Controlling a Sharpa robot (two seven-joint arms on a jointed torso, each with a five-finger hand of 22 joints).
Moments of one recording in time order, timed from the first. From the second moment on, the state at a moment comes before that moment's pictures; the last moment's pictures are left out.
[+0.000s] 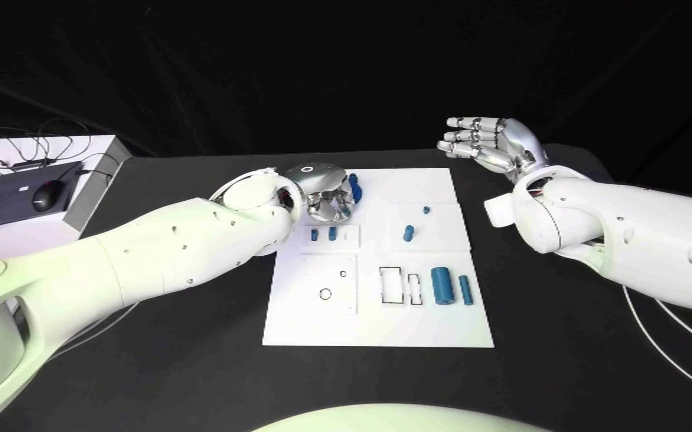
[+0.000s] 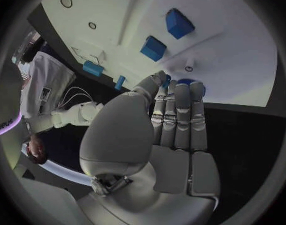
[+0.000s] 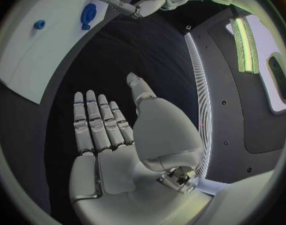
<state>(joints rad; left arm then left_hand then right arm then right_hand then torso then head) 1.13 -0.54 0.01 1.20 -1.59 -0.23 0.03 1.44 -0.07 0.26 -0.12 0.33 1.21 0.10 0.07 0.06 1.30 0.05 0.06 0.06 1.10 -0.01 1.23 0.41 0.15 1.01 0.01 0.76 1.19 1.21 -0.85 -0.10 1.37 -0.37 -0.51 0.40 1.28 0.02 -0.02 -0.12 0.37 0.71 0.19 0.05 0.05 0.84 0.20 0.05 0.05 0.89 0.19 0.05 0.06 0.06 0.77 0.20 0.07 0.06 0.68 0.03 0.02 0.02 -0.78</state>
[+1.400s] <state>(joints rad) 1.08 -0.65 0.05 1.26 -1.55 -0.24 0.02 1.44 -0.07 0.26 -0.11 0.33 1.20 0.11 0.07 0.06 1.30 0.05 0.06 0.06 1.10 -0.01 1.23 0.42 0.14 1.01 0.01 0.76 1.19 1.21 -0.85 -0.10 1.37 -0.37 -0.51 0.40 1.28 0.02 -0.02 -0.12 0.37 0.71 0.19 0.05 0.05 0.84 0.20 0.05 0.05 0.89 0.19 0.05 0.06 0.06 0.77 0.20 0.07 0.06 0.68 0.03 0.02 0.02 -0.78</state>
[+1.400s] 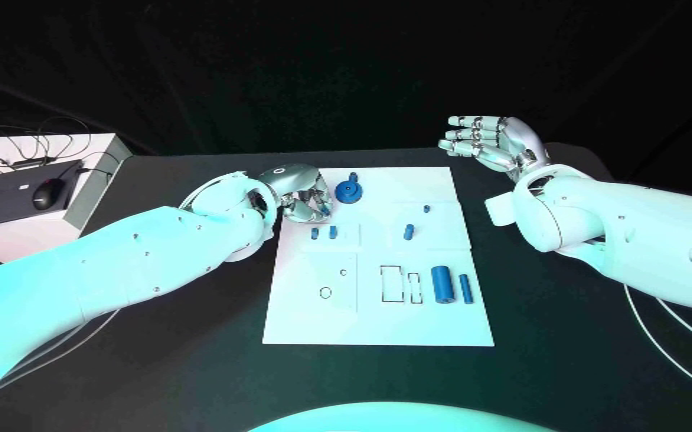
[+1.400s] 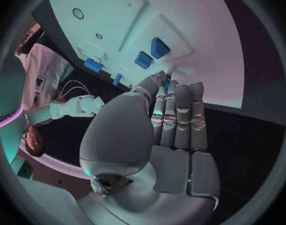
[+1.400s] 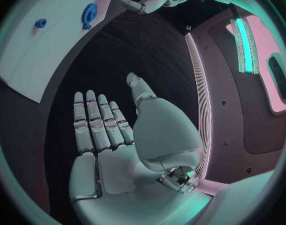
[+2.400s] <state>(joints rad) 1.08 -0.62 0.05 1.23 -1.55 -0.23 0.02 1.44 -0.07 0.26 -0.12 0.33 1.20 0.11 0.07 0.06 1.30 0.05 0.06 0.06 1.10 -0.01 1.23 0.42 0.14 1.01 0.01 0.76 1.19 1.21 -0.85 -0.10 1.37 -0.37 -0.51 0.40 1.28 0.02 -0.02 -0.12 0.37 0.70 0.19 0.05 0.05 0.84 0.20 0.05 0.05 0.89 0.19 0.05 0.06 0.06 0.77 0.20 0.07 0.06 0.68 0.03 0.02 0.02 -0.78</state>
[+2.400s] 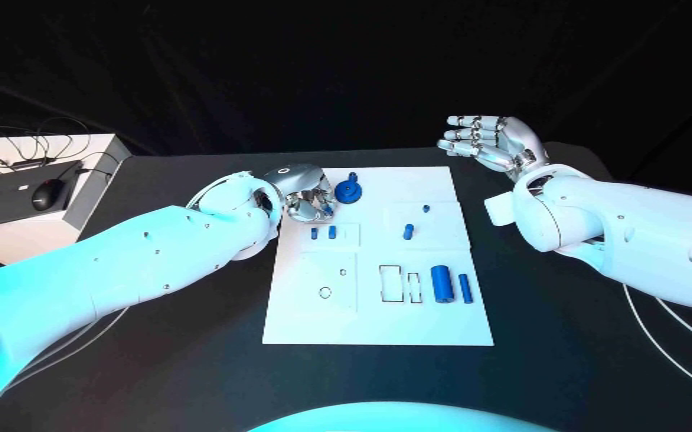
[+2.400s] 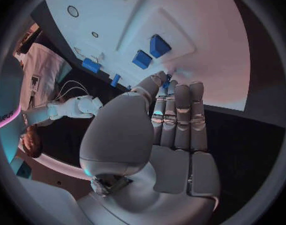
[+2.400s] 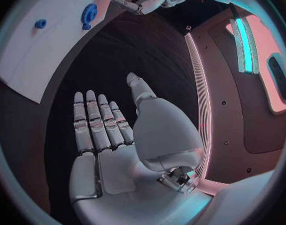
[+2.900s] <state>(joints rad) 1.08 -0.62 0.06 1.23 -1.55 -0.22 0.02 1.44 -0.07 0.26 -0.12 0.33 1.20 0.11 0.06 0.06 1.30 0.05 0.06 0.06 1.10 -0.01 1.23 0.42 0.14 1.01 0.01 0.76 1.20 1.21 -0.85 -0.10 1.37 -0.37 -0.51 0.40 1.28 0.02 -0.02 -0.12 0.37 0.70 0.19 0.05 0.05 0.84 0.20 0.05 0.05 0.89 0.19 0.05 0.06 0.06 0.77 0.20 0.07 0.06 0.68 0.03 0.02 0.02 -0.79</state>
